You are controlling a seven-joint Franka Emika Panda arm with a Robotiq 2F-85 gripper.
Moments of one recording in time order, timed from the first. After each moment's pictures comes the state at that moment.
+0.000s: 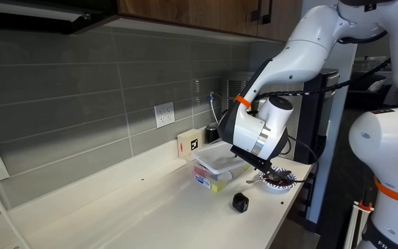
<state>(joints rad) 2.02 -0.54 -1.97 -2.74 1.06 3.94 0.14</state>
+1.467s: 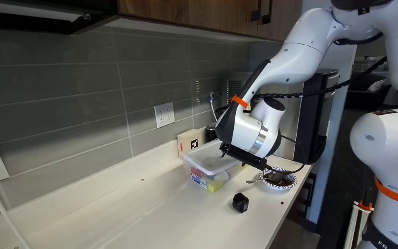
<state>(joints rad) 2.09 -0.54 -2.07 -2.68 0.85 3.83 -0.02</state>
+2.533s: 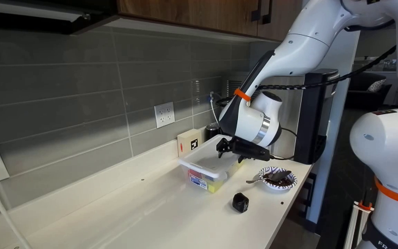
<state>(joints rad) 2.07 -0.41 -2.14 -2.65 0.75 3.52 -0.22</state>
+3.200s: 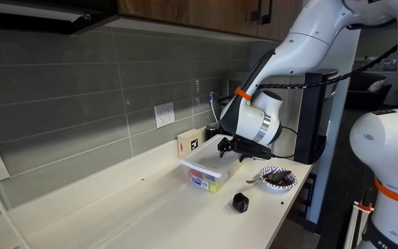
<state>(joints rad) 2.07 -0.39 -2.16 -2.64 0.75 3.49 -0.24</state>
